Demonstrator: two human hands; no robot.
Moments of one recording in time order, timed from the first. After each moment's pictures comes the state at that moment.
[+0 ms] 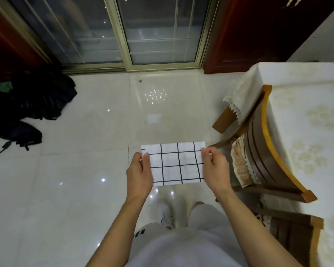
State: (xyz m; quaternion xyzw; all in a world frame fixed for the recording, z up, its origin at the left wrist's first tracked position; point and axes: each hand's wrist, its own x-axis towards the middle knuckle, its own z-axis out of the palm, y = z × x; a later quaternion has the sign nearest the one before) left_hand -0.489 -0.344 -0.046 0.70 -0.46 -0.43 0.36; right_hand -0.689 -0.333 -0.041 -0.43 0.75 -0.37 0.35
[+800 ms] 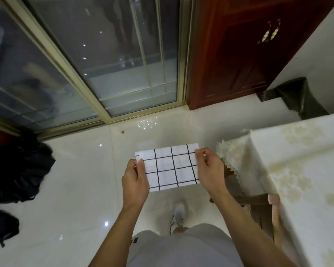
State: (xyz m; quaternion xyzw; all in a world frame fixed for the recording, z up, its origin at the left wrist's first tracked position) left_hand -0.635 -0.767 -0.029 0.67 -0.52 -0.41 0.34; right_hand -0.831 -0.738 -0.041 -0.38 0.76 -0.43 0.31
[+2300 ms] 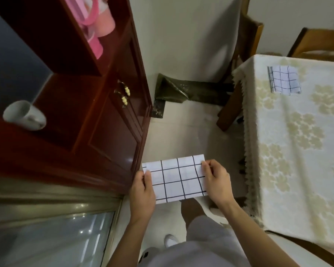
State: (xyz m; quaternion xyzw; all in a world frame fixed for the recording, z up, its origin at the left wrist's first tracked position) left_hand -1.125 -1.267 -0.049 0.26 -0.83 -0.50 0.06; right_hand -1.175 -1.078 -0.067 0.12 0.85 -0.50 0.09
